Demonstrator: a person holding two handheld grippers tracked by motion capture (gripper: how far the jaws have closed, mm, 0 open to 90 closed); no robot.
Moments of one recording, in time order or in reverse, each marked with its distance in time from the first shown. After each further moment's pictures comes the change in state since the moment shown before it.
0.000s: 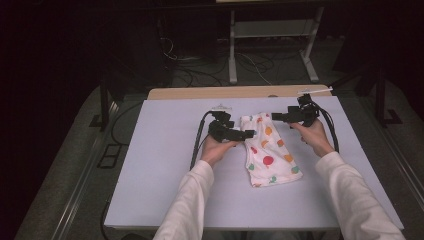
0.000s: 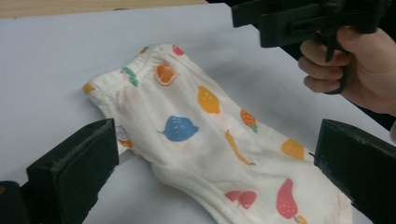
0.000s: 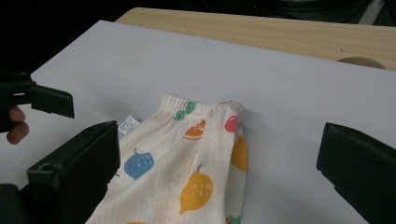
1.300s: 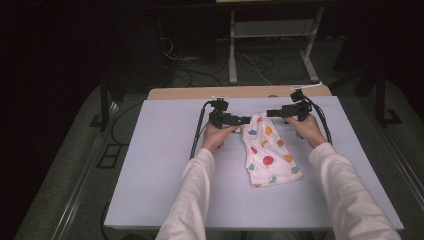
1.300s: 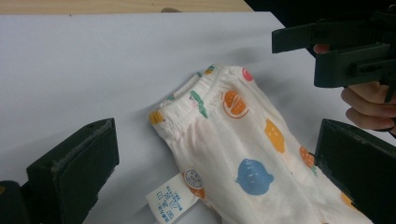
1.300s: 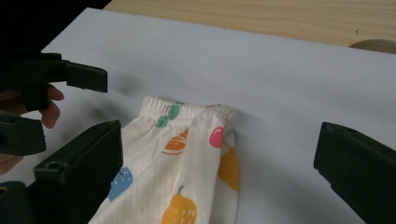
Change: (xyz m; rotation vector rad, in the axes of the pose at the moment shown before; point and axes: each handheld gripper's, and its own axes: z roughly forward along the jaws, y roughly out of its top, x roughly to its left) left arm 0.048 0.020 0.034 0.031 0.055 -0.123; right arm -0.018 0.011 0.032 0.086 0.021 0.047
